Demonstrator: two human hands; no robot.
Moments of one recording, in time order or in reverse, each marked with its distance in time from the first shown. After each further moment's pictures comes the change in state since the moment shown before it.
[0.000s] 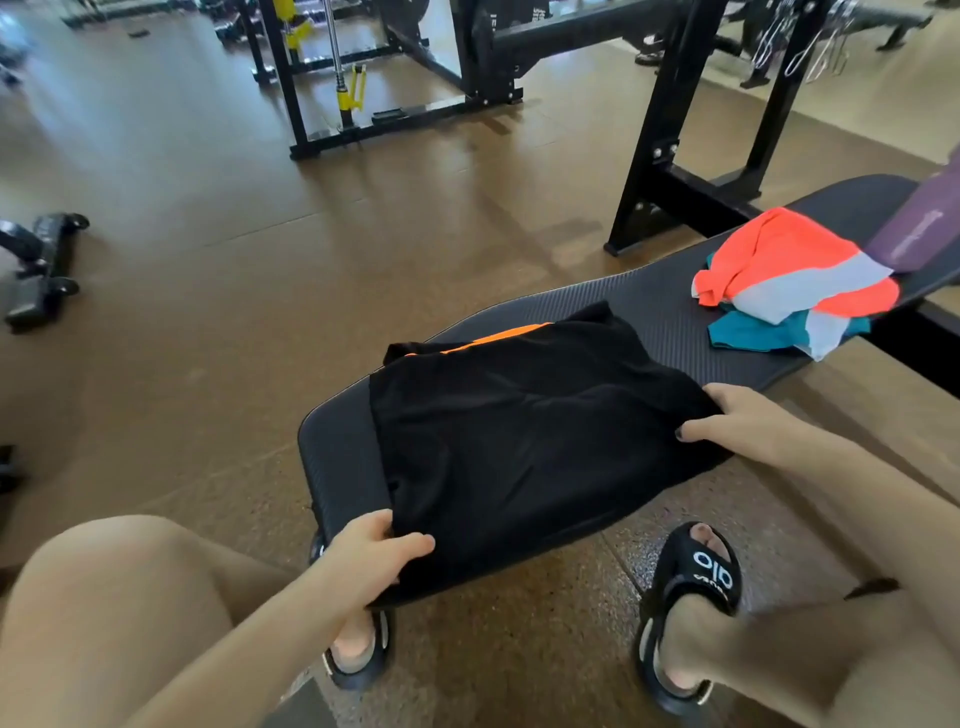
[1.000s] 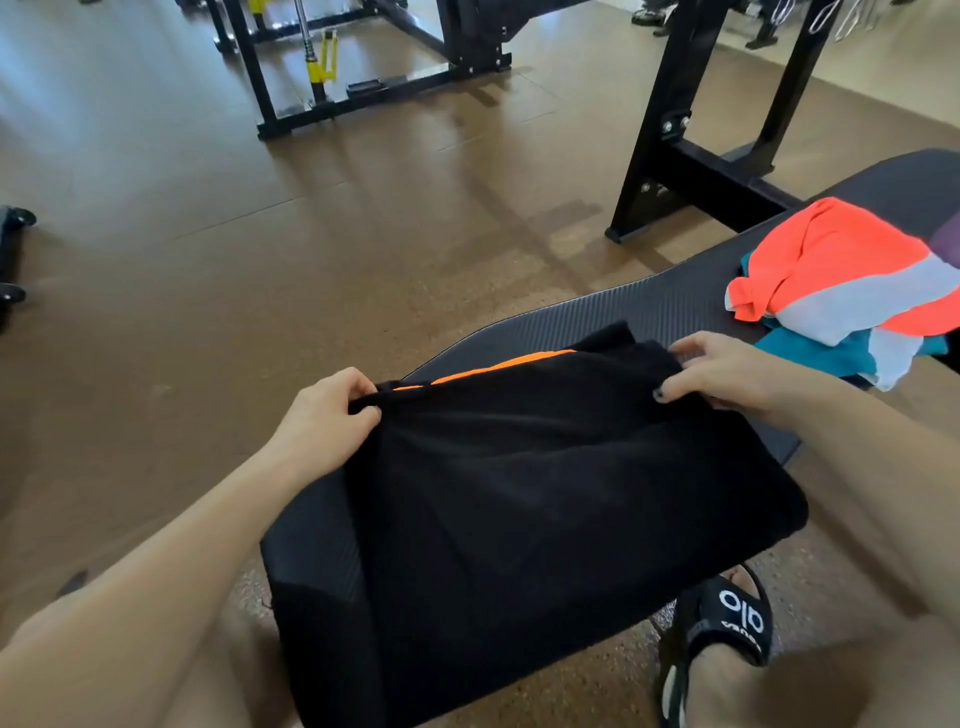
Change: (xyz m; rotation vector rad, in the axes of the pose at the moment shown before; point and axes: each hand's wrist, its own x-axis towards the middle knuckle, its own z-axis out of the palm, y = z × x) left_hand 0.138 0.124 -0.075 0.452 0.341 0.434; right_hand 0.101 -0.058 -0.023 0.236 -0.073 0.135
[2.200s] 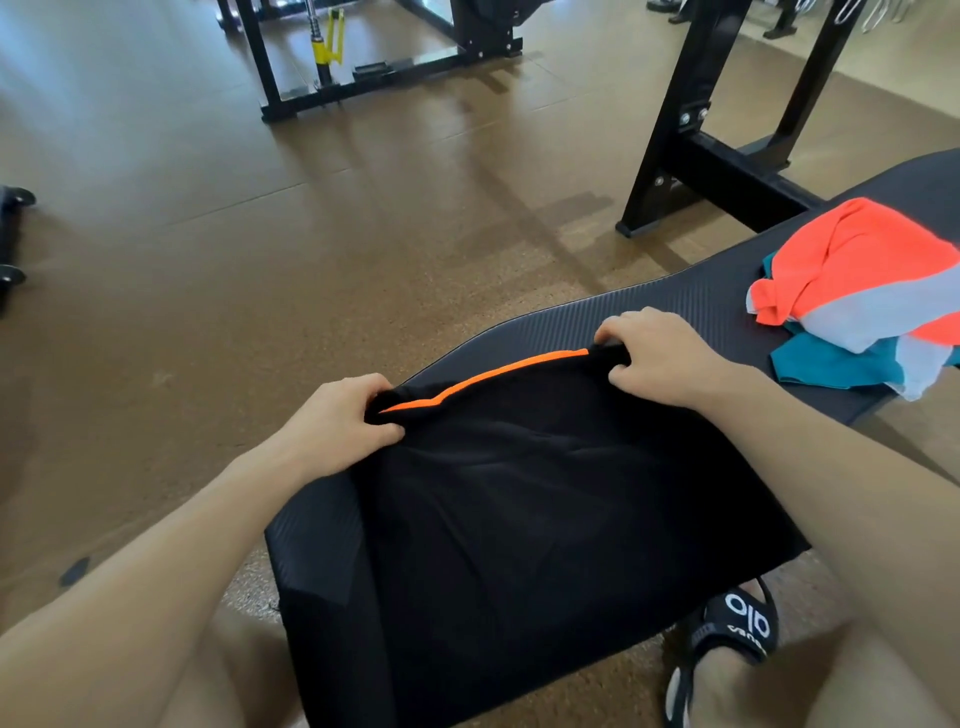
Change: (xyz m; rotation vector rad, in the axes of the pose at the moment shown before) left_hand 0.015 -0.013 -0.002 0.086 -0.183 0.152; right_hand 0.035 -0.046 0.049 -0.842 0.214 -0.602
